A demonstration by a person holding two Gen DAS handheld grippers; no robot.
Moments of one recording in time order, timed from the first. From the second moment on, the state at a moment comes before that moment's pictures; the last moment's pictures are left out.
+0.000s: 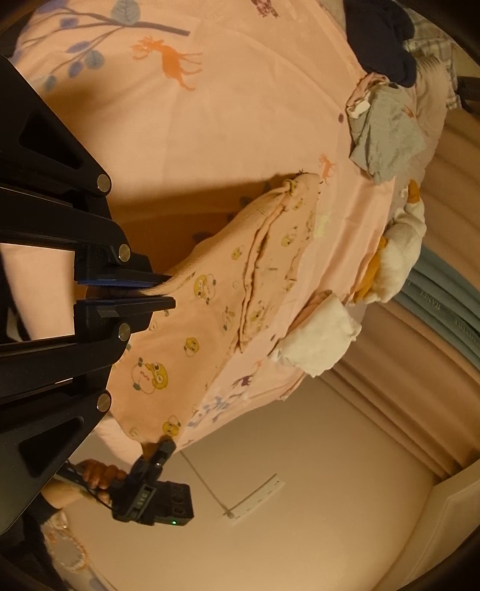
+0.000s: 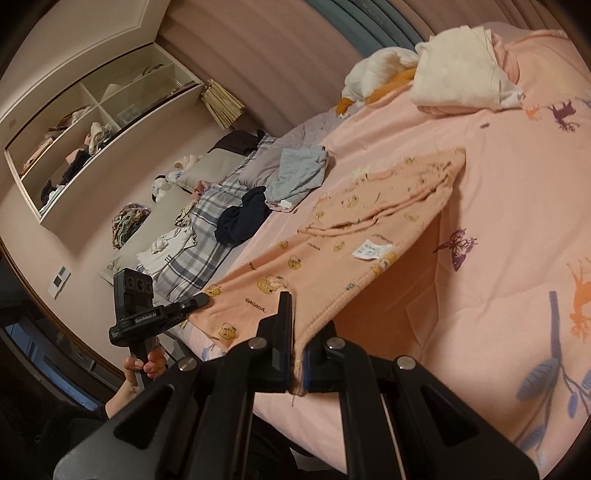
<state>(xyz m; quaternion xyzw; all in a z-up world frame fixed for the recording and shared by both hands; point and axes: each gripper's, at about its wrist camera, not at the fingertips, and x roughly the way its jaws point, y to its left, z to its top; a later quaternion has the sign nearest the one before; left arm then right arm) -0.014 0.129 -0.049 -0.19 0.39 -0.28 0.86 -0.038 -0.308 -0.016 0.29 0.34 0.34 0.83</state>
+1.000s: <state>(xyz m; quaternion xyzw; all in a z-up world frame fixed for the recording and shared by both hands) 0.047 0.135 -0.038 -0.21 0.36 -0.24 0.88 0.031 -0.316 0.007 0.31 0.29 0.34 0.84</state>
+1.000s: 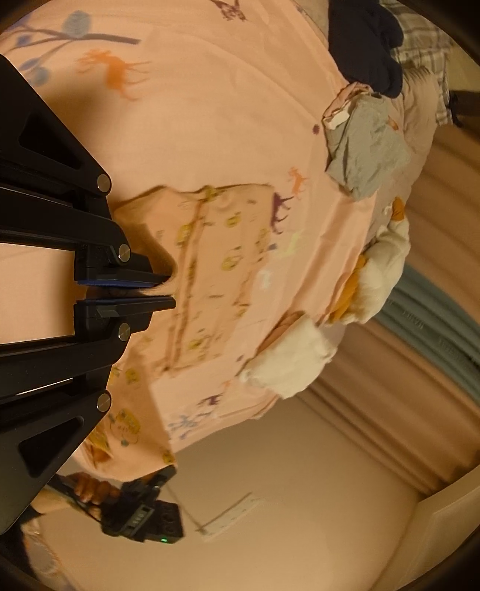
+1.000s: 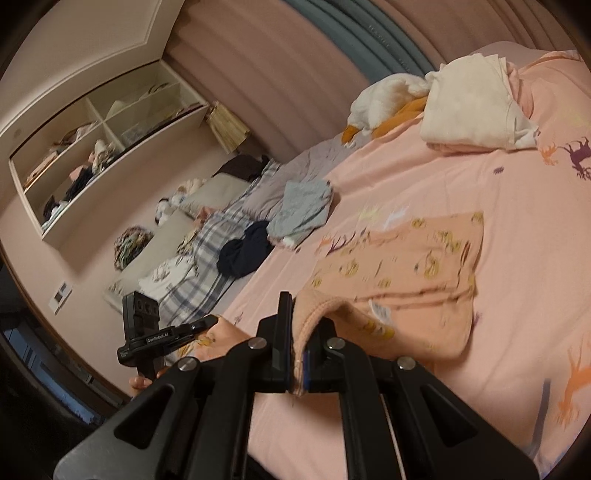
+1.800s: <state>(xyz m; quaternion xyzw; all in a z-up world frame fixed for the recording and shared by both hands) 0.293 0.127 -0.112 -0.27 0.50 -0.12 0.82 0.260 -0.344 -0.098 0.43 0.45 0.13 0.77</state>
